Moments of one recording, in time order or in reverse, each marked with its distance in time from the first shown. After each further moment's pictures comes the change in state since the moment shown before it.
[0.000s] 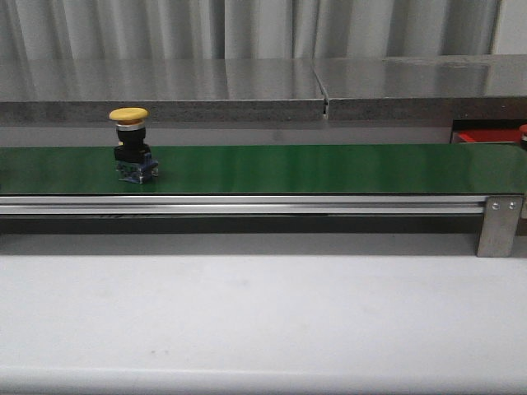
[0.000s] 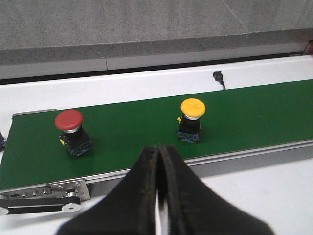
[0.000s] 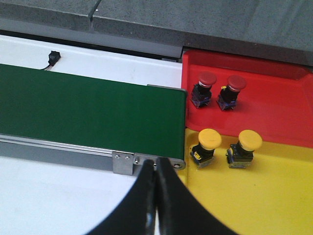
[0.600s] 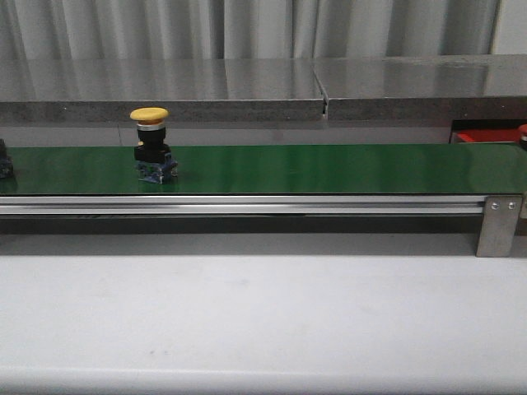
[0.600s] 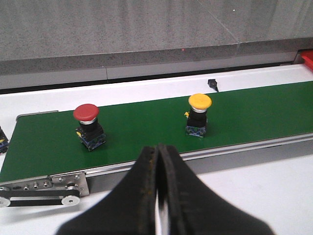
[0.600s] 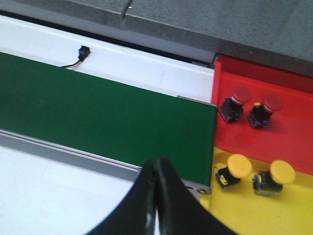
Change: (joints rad) left arm -0.001 -0.191 0.112 -0.002 0.000 0.000; right arm 0.127 0.252 -0.219 0.000 0.060 -0.018
